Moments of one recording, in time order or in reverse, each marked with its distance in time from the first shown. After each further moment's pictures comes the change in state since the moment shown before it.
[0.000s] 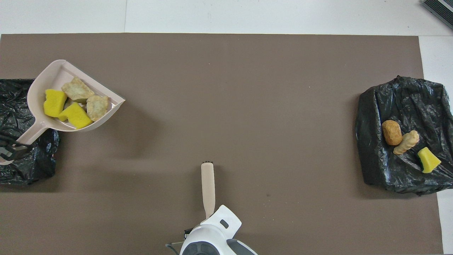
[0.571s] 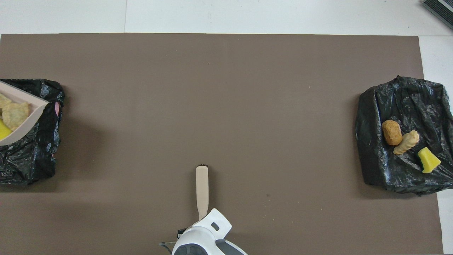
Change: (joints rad) left arm 0.048 -0.025 0.292 0.080 0.007 -0.056 0.250; right arm 0.025 0.055 -0.007 0.010 -0.003 0.059 0.037
